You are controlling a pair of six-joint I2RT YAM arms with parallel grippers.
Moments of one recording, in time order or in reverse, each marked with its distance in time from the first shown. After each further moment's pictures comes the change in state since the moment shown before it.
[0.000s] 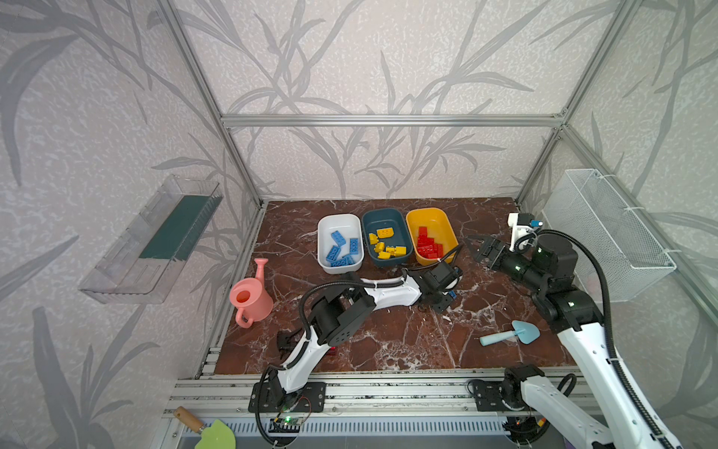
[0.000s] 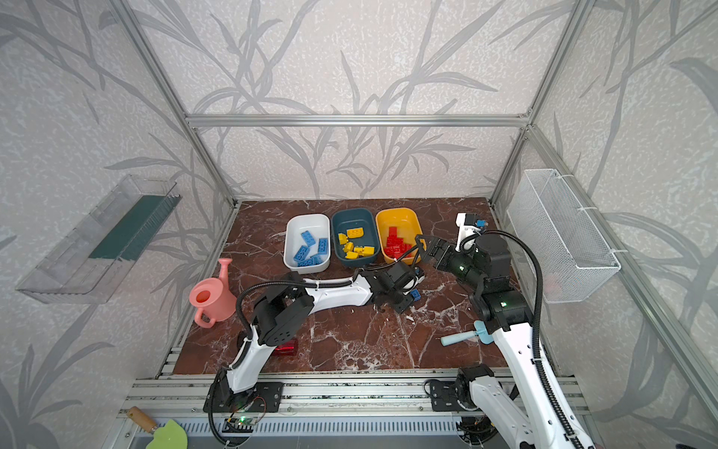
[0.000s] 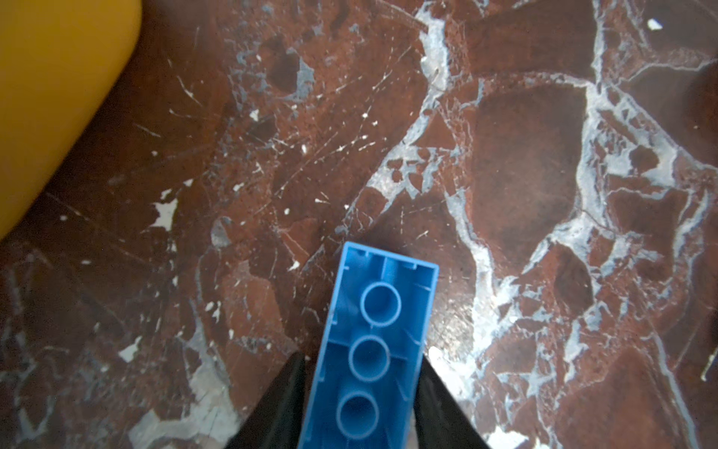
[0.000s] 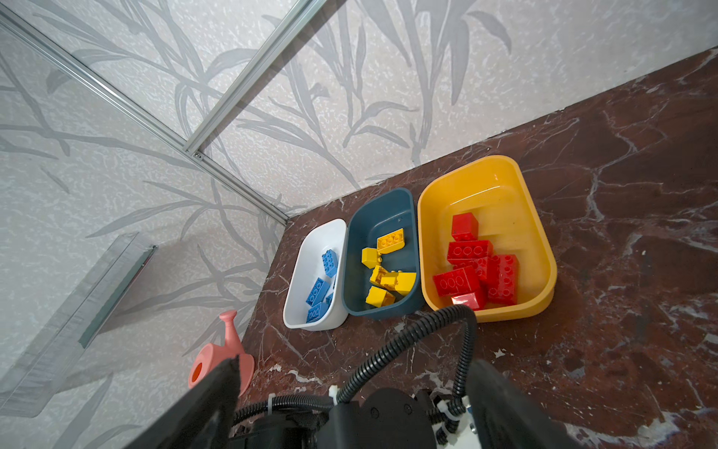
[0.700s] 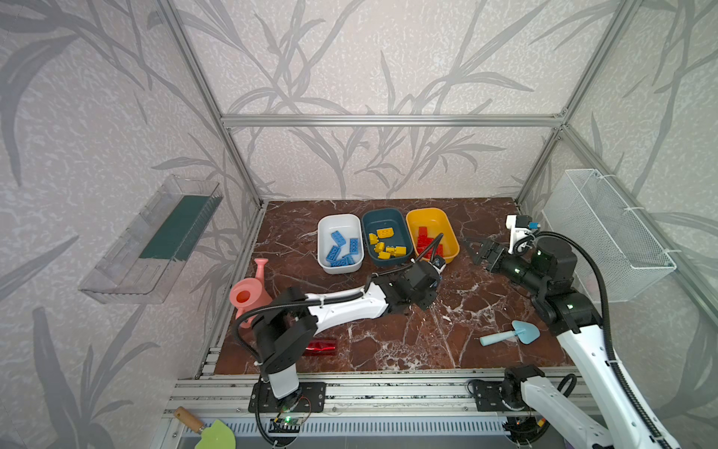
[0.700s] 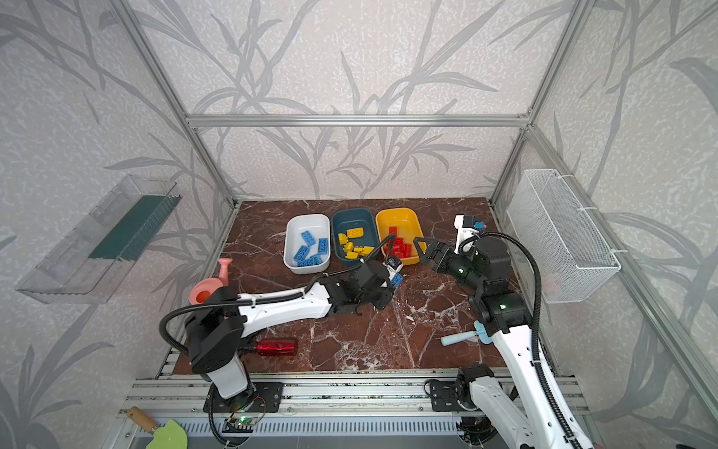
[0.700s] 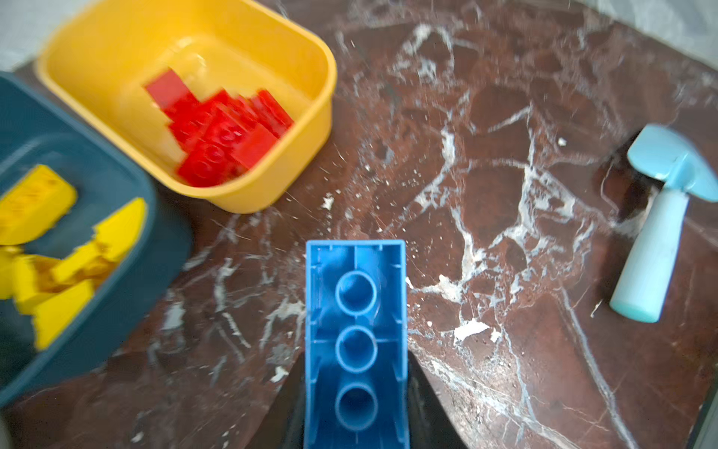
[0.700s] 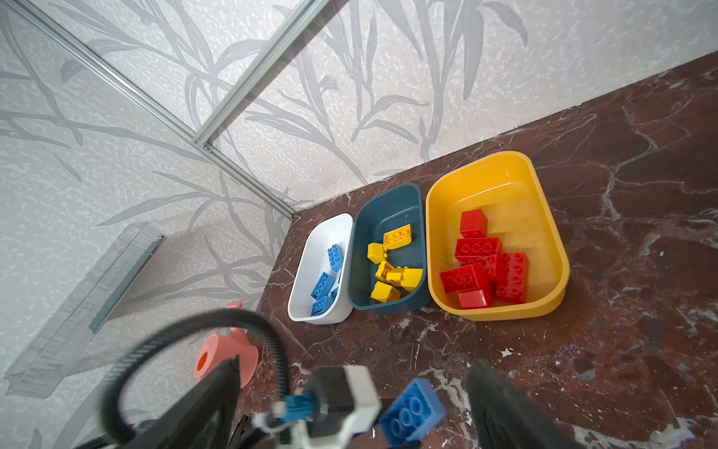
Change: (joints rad) left arm 0.002 -0.513 -0.380 0.121 -0.237 -0.058; right arm 0.007 -0.013 -0.047 0.032 -0.019 -0.019
